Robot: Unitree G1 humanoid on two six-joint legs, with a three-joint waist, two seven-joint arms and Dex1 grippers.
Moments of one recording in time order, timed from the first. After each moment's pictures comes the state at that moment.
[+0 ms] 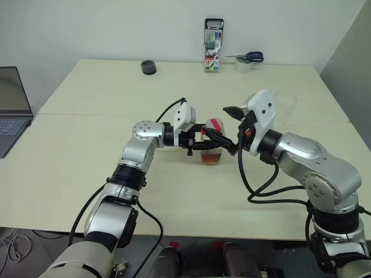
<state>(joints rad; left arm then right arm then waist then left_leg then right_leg) -0.84 0.30 -0.15 0.49 -0.27 0.06 -1.31 -0.58 -0.45 0.07 -0.58 0.56 0.95 0.33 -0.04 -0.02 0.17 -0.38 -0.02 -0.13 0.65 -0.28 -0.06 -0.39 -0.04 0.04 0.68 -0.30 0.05</state>
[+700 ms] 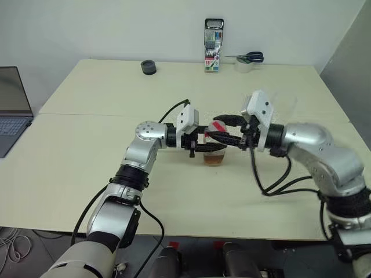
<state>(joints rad) -0.85 0.28 -0.17 0.49 -0.26 0.03 -1.34 -0.73 -0.69 0.19 -0.28 0.50 0.64 0.89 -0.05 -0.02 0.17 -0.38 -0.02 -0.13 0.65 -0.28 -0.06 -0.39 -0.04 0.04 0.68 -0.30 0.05</state>
